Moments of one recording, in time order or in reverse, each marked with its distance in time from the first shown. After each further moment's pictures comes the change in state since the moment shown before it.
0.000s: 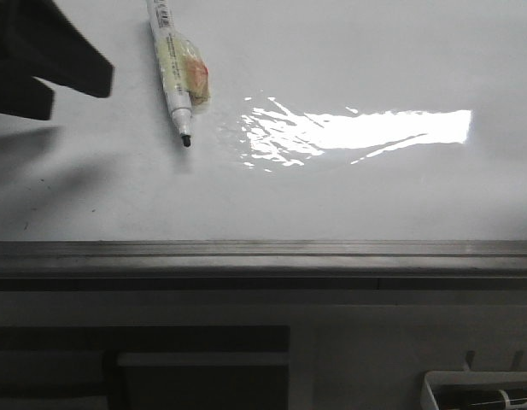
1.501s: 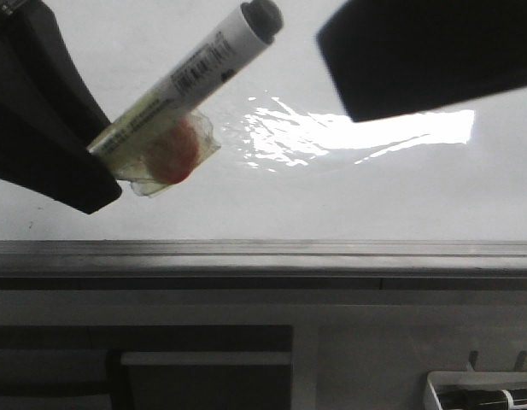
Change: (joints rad) left arm -0.168 0.027 -0.144 0.300 0.468 0.813; right arm 0.675 0.216 -0.107 -0.032 -0.089 -0.303
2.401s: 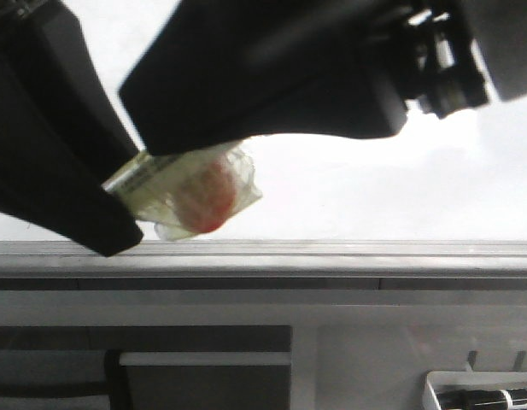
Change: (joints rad) left arm -0.110 0.000 0.007 -0.001 0.001 0.053; right arm 0.002 0.245 -0.021 -0.032 -0.270 -0.005
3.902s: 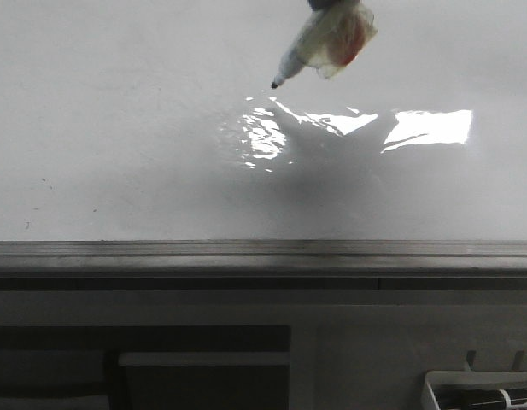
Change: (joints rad) left arm 0.148 -0.805 0.391 0.107 -0.343 -1.070; right arm -0.296 0.097 -0.297 -0.136 0.350 -0.002
